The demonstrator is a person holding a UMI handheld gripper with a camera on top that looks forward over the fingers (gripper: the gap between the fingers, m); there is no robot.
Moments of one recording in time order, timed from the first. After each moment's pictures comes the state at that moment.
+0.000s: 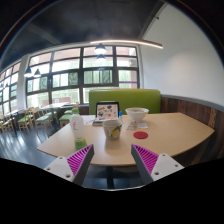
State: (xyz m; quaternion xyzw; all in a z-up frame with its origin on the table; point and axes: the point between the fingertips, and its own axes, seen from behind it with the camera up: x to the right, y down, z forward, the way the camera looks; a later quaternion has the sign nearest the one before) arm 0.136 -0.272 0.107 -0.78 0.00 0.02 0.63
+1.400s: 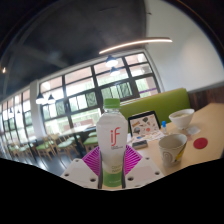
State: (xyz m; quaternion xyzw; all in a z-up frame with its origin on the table) arm -0.055 -0.074 0.138 -0.70 0.00 0.18 0.69
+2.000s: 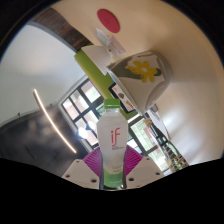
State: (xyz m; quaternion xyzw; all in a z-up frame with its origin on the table) arm 0.032 0.007 0.186 -0.34 0.54 0.72 0.29
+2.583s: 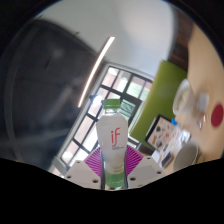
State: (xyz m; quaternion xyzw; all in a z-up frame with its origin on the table) arm 0.072 -0.017 0.275 -0.52 0.24 0.50 0.64
